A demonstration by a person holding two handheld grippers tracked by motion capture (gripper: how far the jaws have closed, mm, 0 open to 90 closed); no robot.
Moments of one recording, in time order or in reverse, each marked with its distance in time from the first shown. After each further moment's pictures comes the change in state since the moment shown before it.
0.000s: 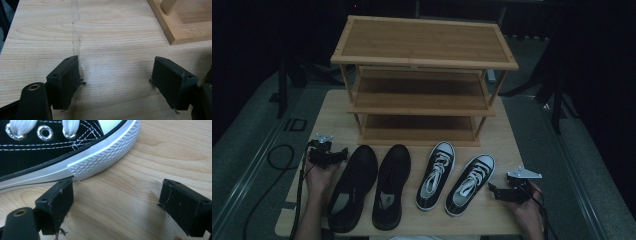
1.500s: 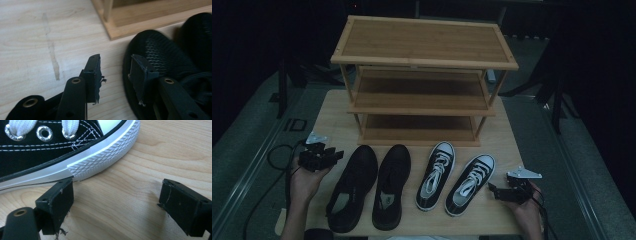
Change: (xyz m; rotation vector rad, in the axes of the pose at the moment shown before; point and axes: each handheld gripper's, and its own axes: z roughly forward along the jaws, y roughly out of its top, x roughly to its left) left arm -0.013 0.023 -0.087 0.028 -0.233 0.112; right arm 0.000 0.000 0.000 -0.001 -0.004 0.003
